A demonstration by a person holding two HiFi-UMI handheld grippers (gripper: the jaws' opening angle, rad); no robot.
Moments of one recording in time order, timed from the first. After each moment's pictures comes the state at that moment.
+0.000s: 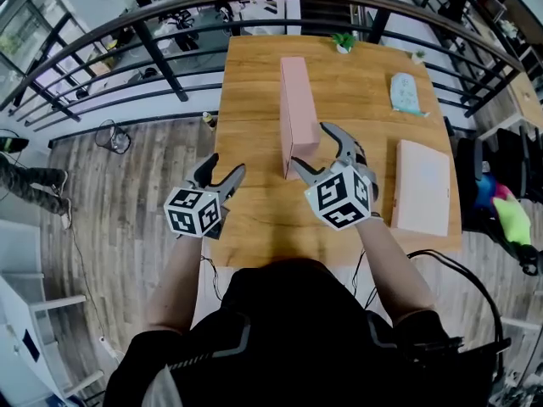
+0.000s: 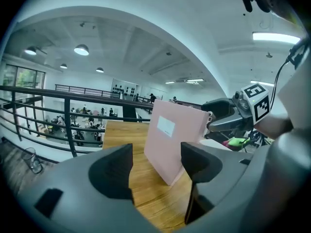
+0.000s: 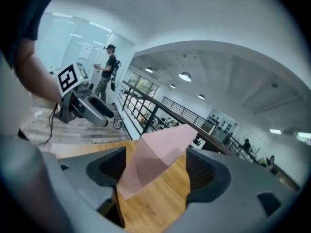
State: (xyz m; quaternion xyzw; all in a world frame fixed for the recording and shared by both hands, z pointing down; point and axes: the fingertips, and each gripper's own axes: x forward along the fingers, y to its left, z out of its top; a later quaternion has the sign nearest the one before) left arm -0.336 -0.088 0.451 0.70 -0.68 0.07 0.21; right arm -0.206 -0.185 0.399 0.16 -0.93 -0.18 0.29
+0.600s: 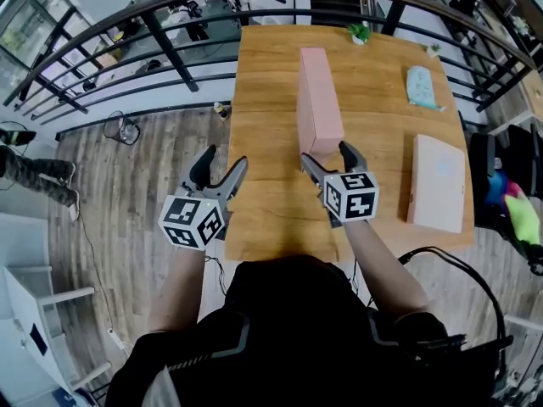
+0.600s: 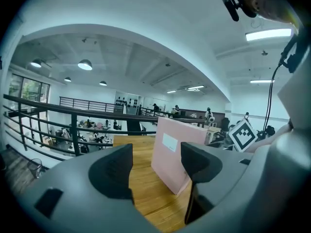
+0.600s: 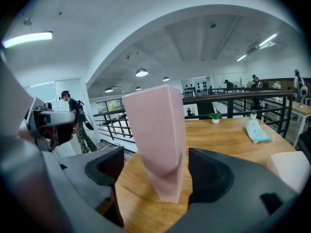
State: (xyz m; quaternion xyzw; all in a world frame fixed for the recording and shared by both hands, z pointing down) left arm -0.354 -0.058 0.390 0.69 -0.71 0.05 0.15; right arm -0.207 -0.187 0.473 0.26 -0.93 0.16 0.20
